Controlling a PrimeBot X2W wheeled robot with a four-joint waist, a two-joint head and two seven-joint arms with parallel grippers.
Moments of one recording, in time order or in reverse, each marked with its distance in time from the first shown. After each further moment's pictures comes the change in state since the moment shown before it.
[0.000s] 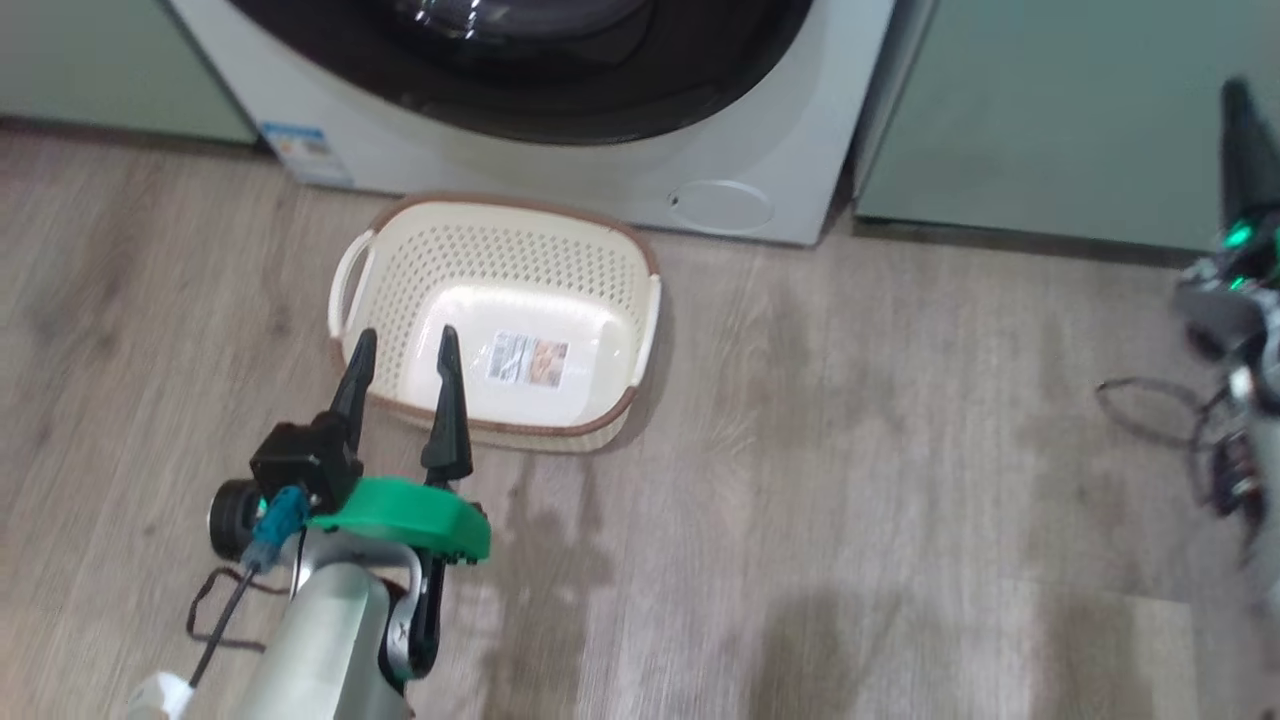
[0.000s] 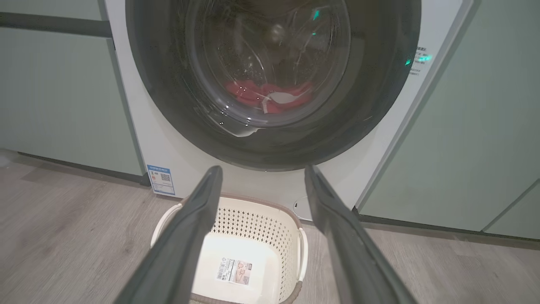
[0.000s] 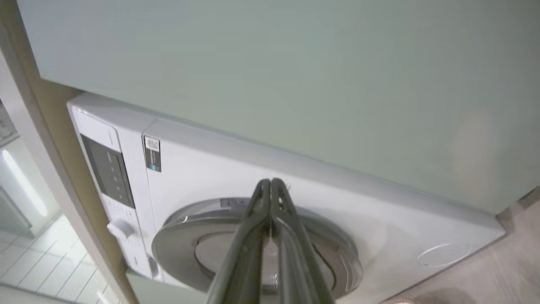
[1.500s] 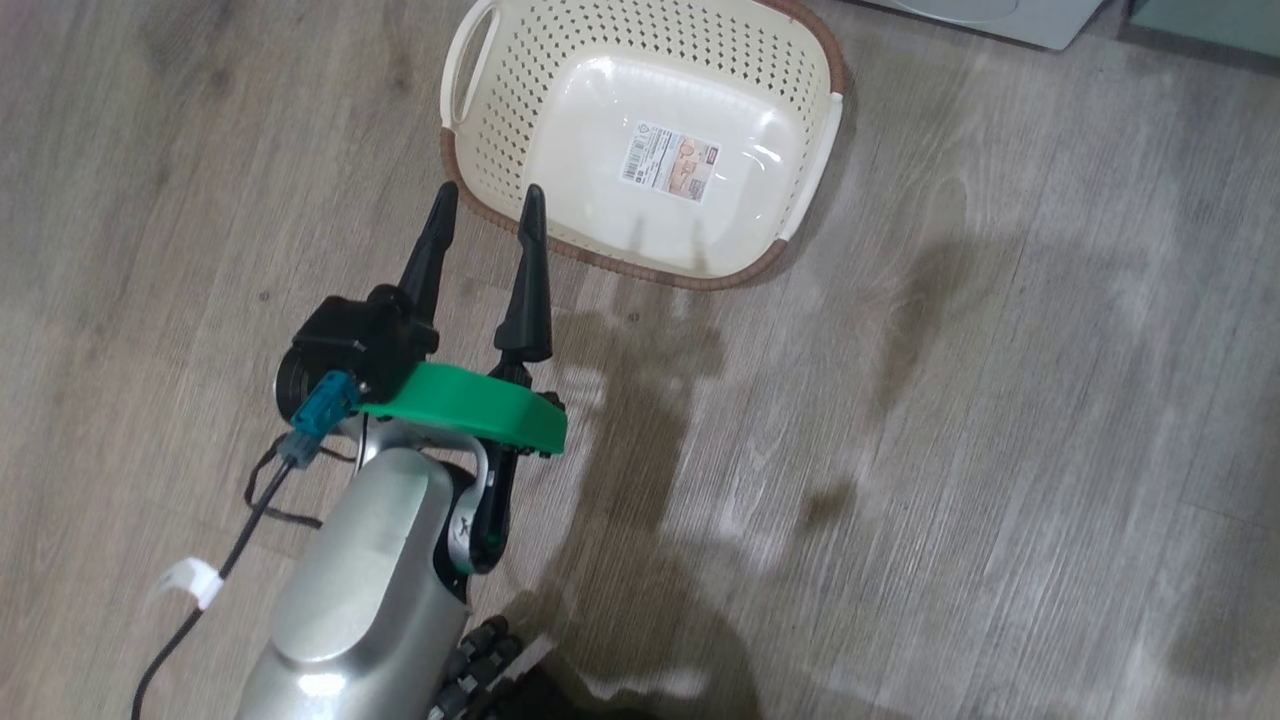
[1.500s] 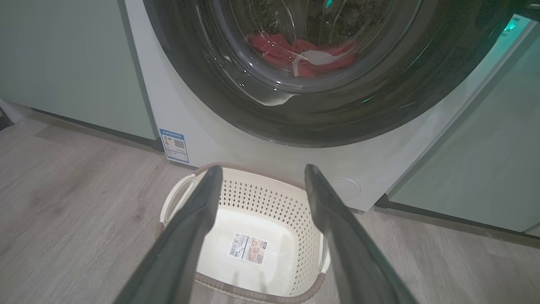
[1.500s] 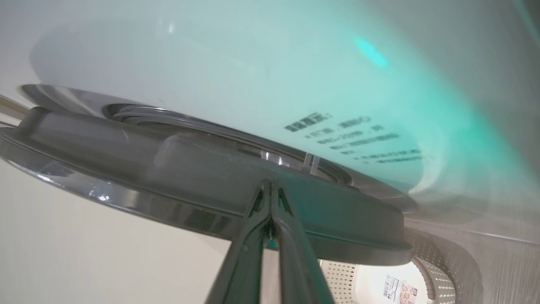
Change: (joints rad) left arm -0.210 -0.013 -0.167 -0.047 -0.148 0.044 -0.003; right arm -0.828 -0.148 0.358 0.384 -0.118 0.000 0.526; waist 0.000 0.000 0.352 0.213
